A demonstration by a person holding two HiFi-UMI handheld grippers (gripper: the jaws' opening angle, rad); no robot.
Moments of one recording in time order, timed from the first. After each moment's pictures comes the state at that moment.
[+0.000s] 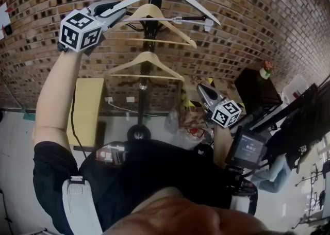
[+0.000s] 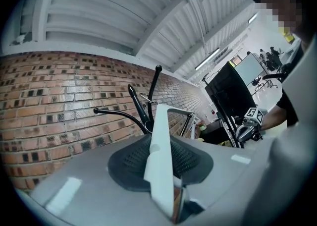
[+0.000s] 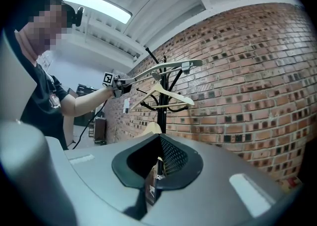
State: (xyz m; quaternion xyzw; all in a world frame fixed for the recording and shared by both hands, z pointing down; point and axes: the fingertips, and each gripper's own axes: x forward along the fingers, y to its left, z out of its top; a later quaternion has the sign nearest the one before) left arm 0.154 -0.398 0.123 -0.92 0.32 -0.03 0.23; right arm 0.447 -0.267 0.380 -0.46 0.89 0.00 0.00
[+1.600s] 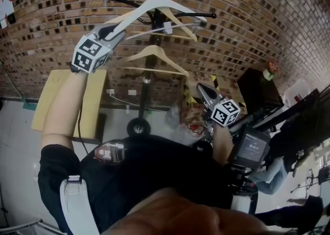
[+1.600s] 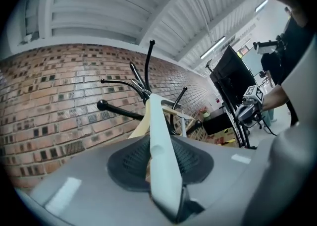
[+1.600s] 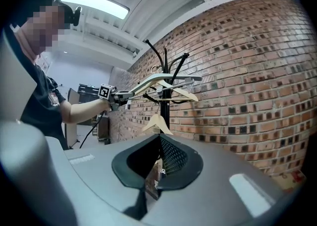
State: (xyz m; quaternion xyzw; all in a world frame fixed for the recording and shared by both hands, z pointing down) left arm 0.127 -0.409 0.247 -0.90 0.37 -0.07 0.22; right arm 0.434 -0.270 0.403 -0.45 0.89 -0.02 -0.01
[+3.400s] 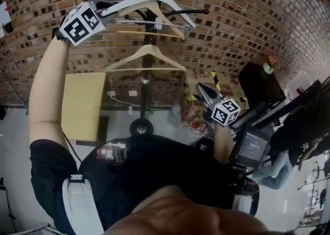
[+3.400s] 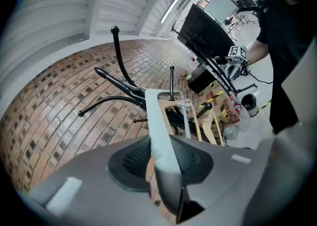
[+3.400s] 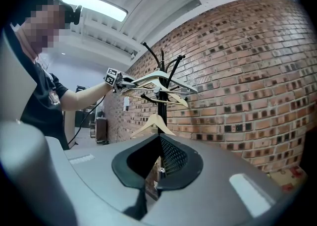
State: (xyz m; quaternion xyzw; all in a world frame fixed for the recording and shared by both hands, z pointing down) left arm 0.136 -0.430 0.179 -0.81 0.31 -0.32 0.39; right arm 0.445 -0.265 0.414 -0.46 0.89 -0.03 0.00
